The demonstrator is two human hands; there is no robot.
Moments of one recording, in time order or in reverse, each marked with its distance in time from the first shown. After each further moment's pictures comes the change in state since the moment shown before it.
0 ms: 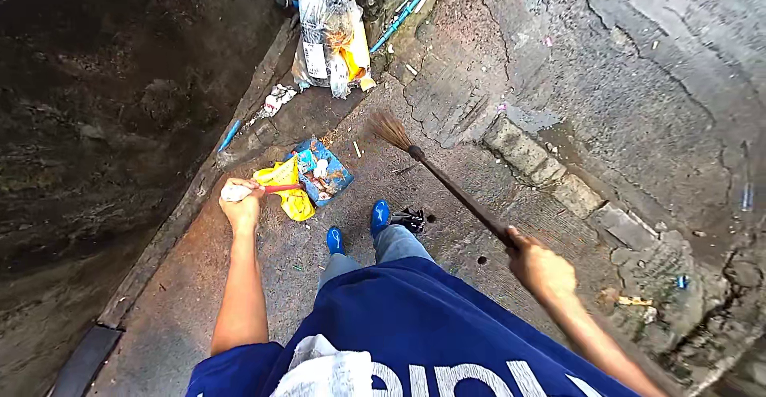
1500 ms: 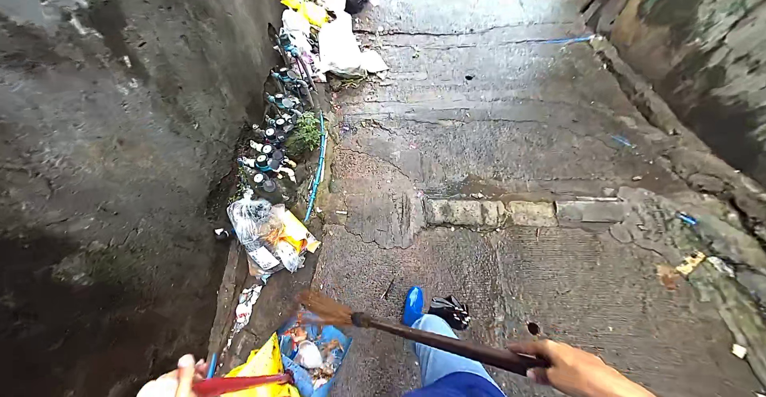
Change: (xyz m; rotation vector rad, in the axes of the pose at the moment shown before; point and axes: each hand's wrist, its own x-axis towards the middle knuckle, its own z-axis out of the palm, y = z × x) left_hand 0.085 0.160 0.147 -0.204 0.007 0.320; right_hand 0.021 0.106 -0.015 0.577 -0.325 -0.094
